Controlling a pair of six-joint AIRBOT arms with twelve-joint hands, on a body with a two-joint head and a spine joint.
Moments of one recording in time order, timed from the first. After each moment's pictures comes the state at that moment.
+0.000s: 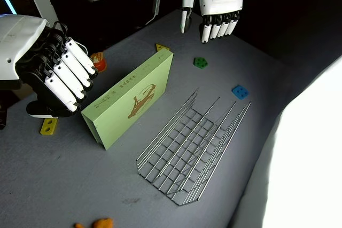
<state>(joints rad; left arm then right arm) -0.07 -0.66 1.05 3.00 -0.82 -1.58 -0.29 -0.71 0.67 0.04 0.45 -1.24</state>
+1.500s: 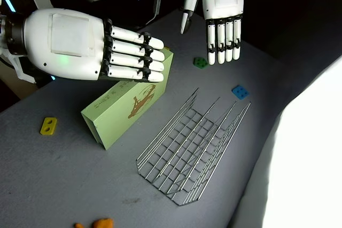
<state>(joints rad) 0.00 -0.67 1.11 3.00 -0.82 -1.57 -0.14 -0.98 0.78 0.59 0.12 -1.30</state>
